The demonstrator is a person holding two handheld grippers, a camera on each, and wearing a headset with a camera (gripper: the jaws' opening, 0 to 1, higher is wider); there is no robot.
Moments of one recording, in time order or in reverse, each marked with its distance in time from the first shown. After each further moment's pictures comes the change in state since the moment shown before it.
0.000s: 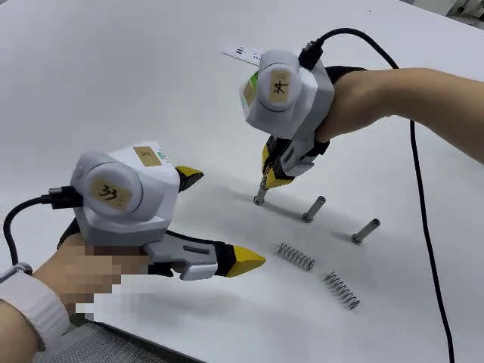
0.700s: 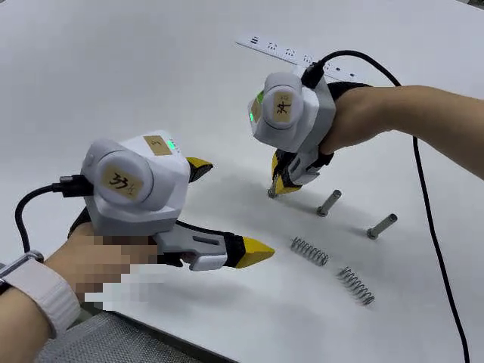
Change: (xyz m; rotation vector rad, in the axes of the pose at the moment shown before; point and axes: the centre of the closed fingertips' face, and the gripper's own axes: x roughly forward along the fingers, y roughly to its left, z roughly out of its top) left arm -0.005 0.005 -0.003 -0.006 0.009 0.008; right arm 0.034 0.002 -0.006 0.014 0.022 0.010
